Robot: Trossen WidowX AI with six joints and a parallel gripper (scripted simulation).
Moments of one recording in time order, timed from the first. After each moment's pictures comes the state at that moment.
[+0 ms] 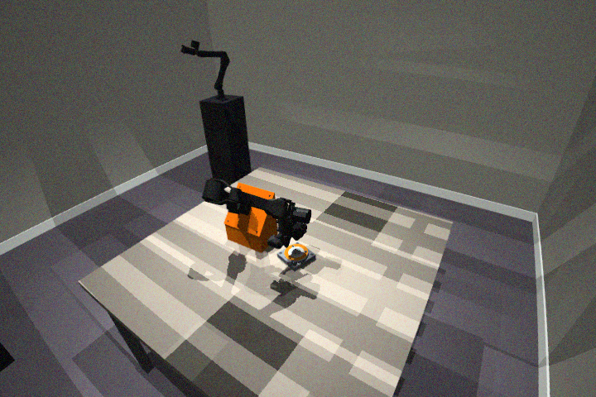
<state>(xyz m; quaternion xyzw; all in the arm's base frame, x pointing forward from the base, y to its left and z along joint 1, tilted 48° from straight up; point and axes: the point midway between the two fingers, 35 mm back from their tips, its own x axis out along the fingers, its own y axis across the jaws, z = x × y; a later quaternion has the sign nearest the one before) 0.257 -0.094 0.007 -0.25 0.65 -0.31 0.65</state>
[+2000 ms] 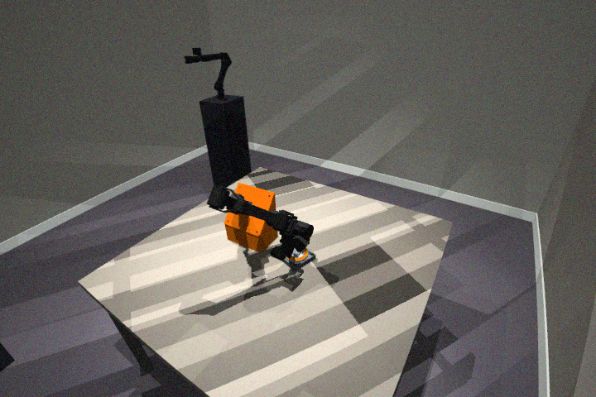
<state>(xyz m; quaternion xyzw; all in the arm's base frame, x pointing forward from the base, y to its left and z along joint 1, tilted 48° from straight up) 0.272 -0.135 -0.018 -0.25 0.65 -0.32 0.65</state>
